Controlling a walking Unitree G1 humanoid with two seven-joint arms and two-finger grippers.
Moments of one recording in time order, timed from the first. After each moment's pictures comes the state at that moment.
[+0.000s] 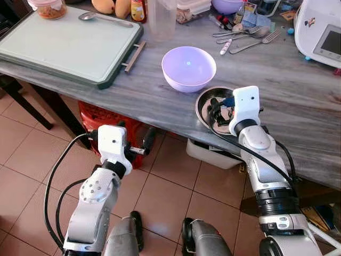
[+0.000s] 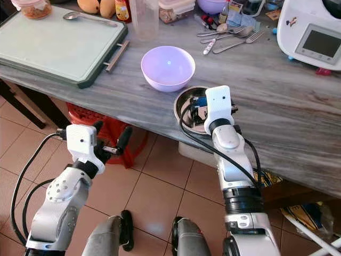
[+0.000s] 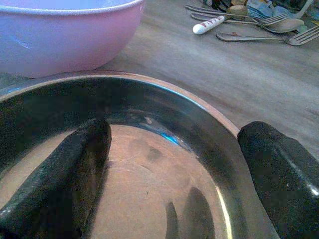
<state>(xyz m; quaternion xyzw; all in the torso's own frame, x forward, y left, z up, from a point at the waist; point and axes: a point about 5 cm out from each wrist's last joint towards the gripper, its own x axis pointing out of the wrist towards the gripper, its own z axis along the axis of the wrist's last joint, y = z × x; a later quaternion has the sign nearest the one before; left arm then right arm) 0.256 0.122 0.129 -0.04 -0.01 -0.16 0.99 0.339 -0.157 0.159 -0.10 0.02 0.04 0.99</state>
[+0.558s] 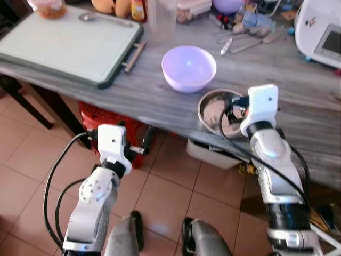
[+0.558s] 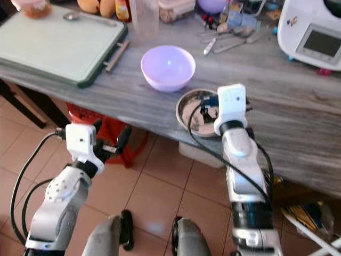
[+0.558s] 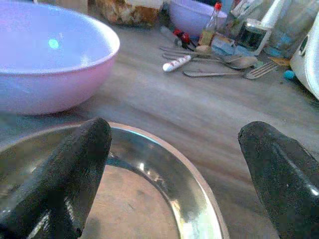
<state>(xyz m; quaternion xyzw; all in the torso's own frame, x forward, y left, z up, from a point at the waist) 0.257 0.123 0.130 -0.04 -0.01 -0.16 0.99 0.316 -0.168 0.178 -0.10 -0.06 0.02 0.99</state>
